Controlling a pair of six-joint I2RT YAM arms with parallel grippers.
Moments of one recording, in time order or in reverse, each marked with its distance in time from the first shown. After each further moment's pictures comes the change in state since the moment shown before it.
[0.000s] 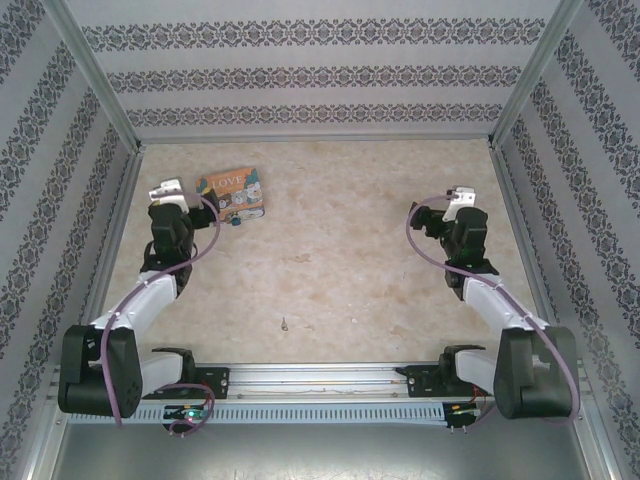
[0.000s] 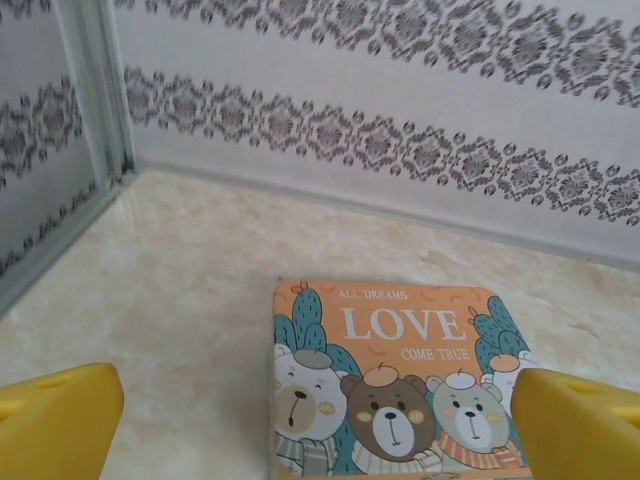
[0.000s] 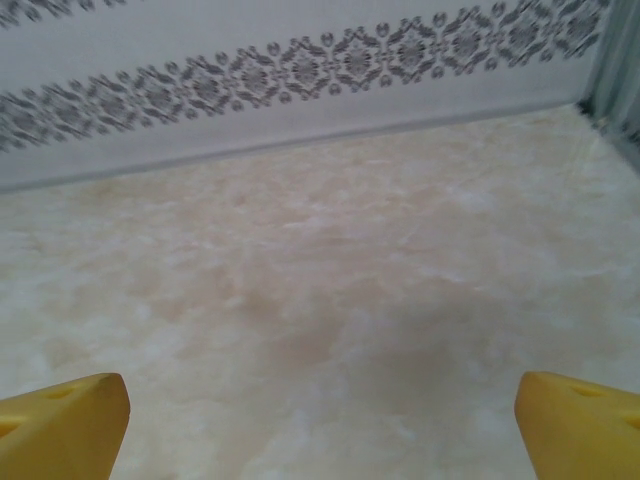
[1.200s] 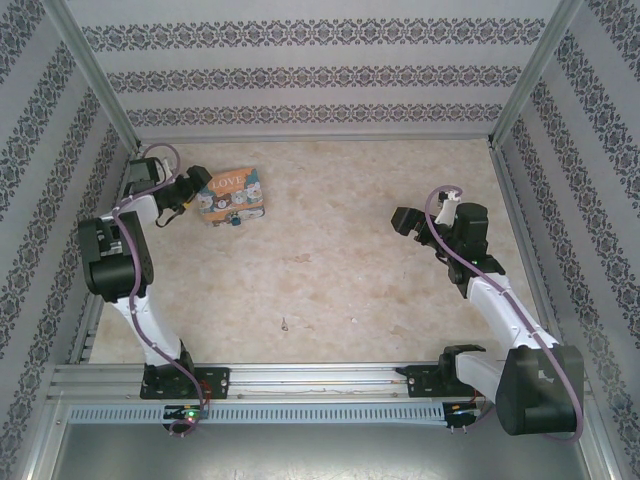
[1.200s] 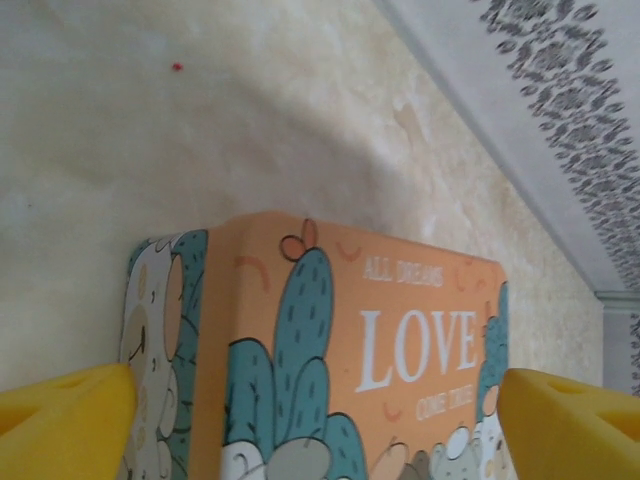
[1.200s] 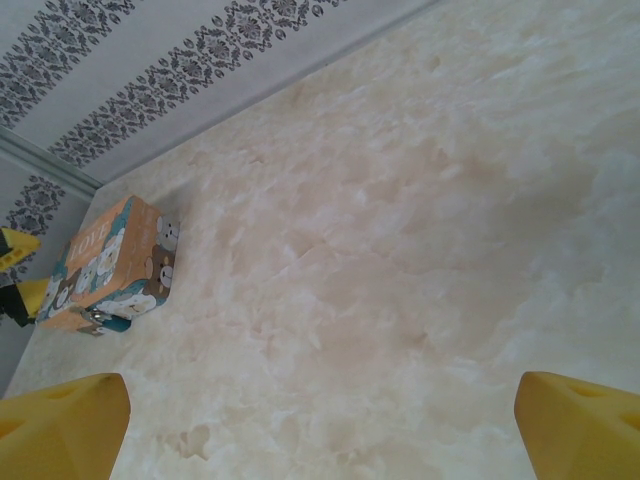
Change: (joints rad) left arm 0.298 0.753 0.659 -0.438 0.799 -0.333; right arm 0.020 -0.062 0.067 -0.264 -0.372 0.298
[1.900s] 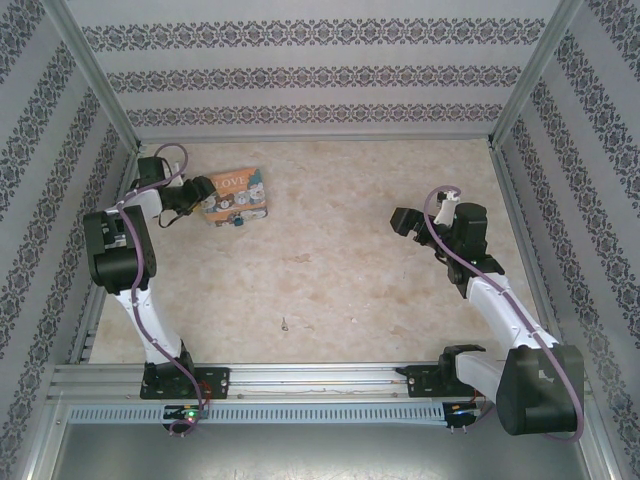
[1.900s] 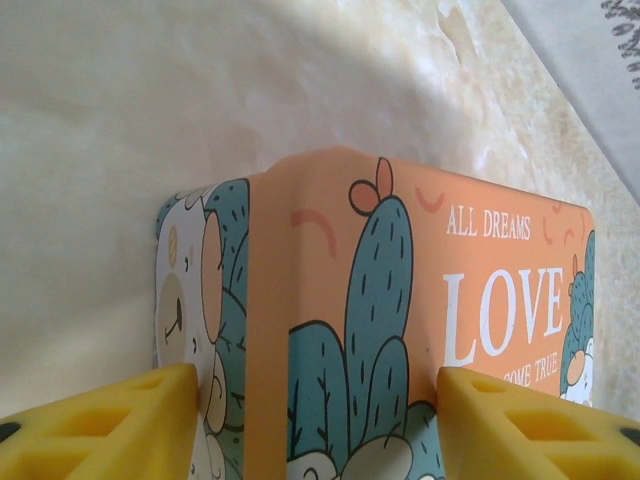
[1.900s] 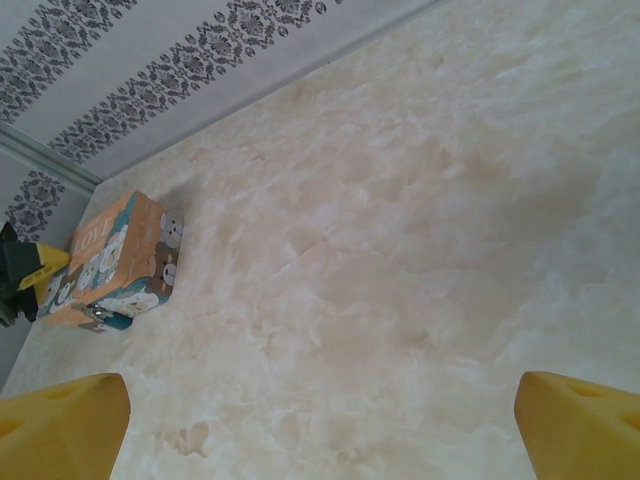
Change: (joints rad) left arm -0.027 0.066 0.079 -0.163 0.014 0.155; right arm 0.006 0.001 0.000 0.000 0.003 -0.009
